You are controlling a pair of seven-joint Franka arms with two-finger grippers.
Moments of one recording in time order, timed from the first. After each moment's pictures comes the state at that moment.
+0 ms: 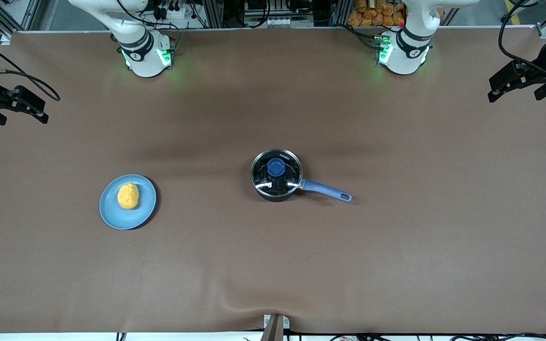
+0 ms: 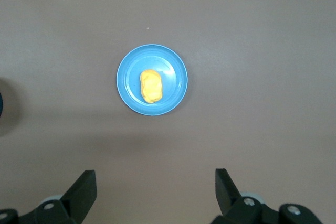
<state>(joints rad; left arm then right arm) -0.09 -0.09 -0.01 -1.55 0.02 1.45 -0.12 -0.09 -0.15 0.04 -1.78 0.00 1.67 -0.09</state>
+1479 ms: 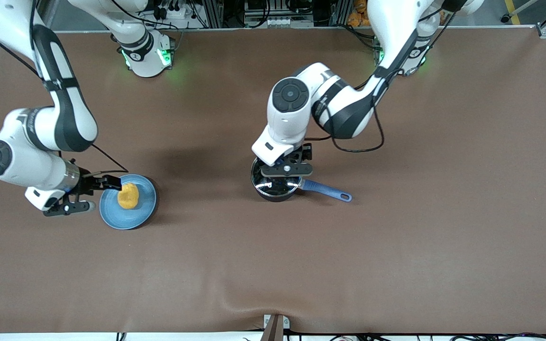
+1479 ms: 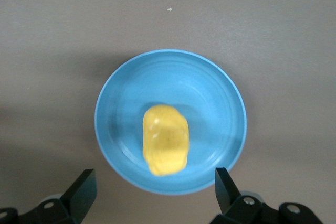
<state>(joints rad) -0.60 0.63 -0.23 -1.35 0.11 1.99 -0.84 -0.09 0.38 0.09 -1.89 0.04 2.19 -0.16</state>
